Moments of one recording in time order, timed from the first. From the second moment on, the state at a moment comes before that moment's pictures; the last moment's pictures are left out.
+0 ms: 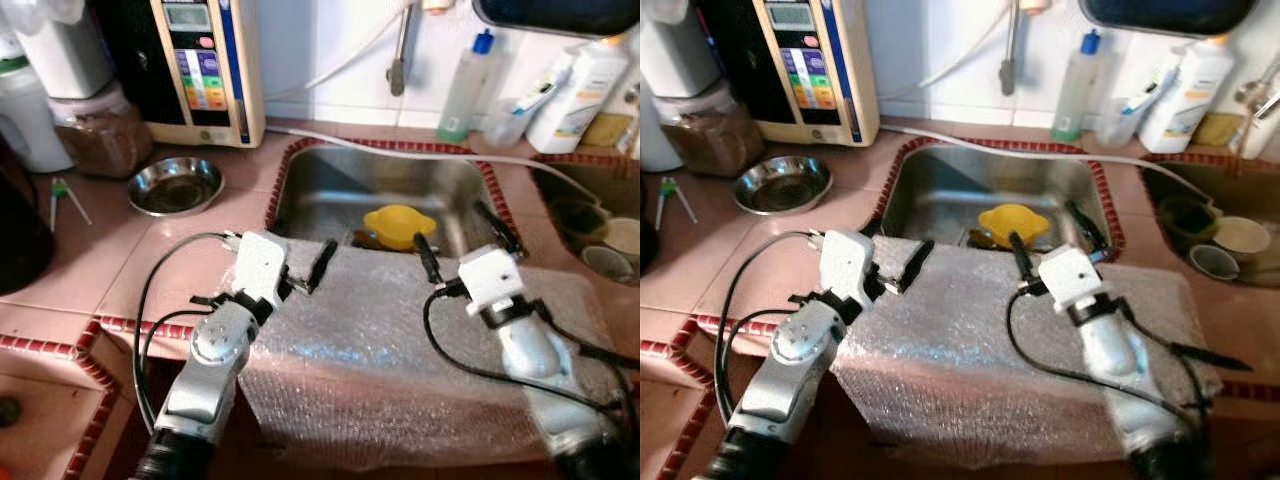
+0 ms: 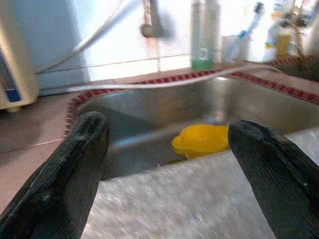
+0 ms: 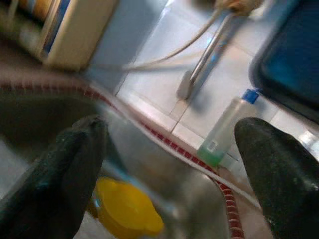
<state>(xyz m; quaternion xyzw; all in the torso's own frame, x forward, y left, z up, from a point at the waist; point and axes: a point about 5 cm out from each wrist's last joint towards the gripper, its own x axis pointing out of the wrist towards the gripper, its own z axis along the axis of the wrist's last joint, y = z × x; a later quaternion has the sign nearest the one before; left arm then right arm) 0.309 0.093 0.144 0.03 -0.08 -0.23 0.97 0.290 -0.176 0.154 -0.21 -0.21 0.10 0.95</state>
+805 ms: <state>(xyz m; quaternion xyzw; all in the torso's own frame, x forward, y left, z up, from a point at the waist) 0.324 0.120 0.141 0.01 -0.09 -0.12 0.99 0.235 -0.168 0.157 -0.13 -0.11 0.00 0.99</state>
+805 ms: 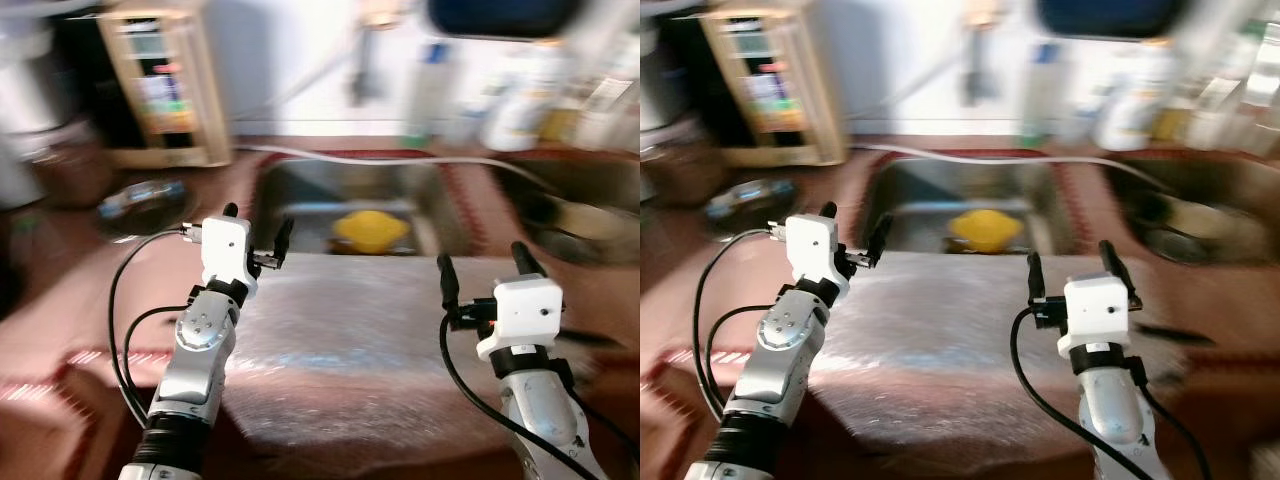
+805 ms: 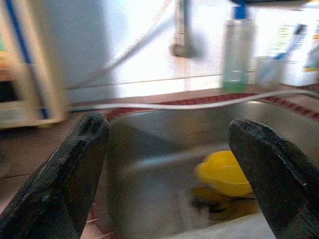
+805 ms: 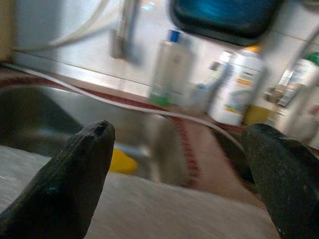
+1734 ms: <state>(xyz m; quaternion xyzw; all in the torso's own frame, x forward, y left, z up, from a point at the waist) 0.344 0.147 0.144 0.02 -0.08 -0.01 1.00 0.238 -0.149 0.166 -0.13 -0.12 0.06 0.98</state>
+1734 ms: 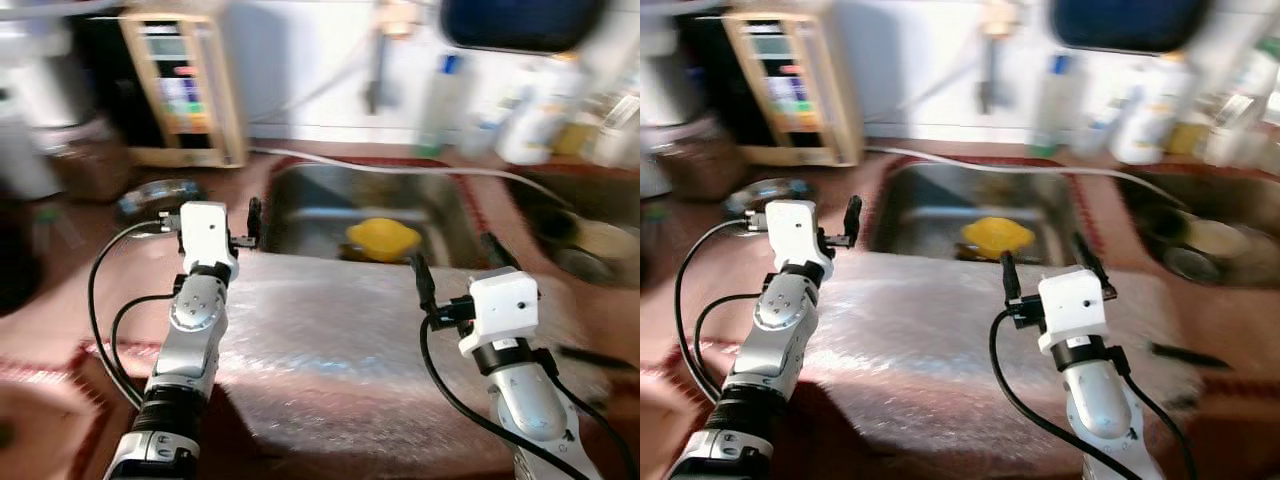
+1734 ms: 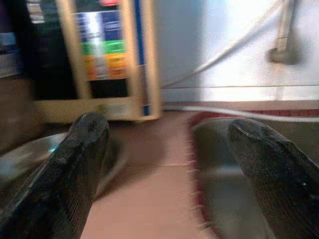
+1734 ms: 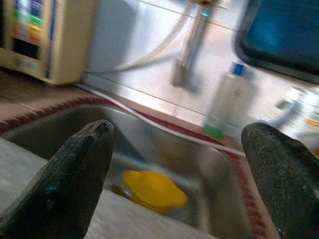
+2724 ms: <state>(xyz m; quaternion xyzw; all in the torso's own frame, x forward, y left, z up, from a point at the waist) 0.345 0.145 0.138 0.02 -0.08 -0.02 1.00 0.240 -0.149 0.169 -0.13 -0.13 0.07 0.98</state>
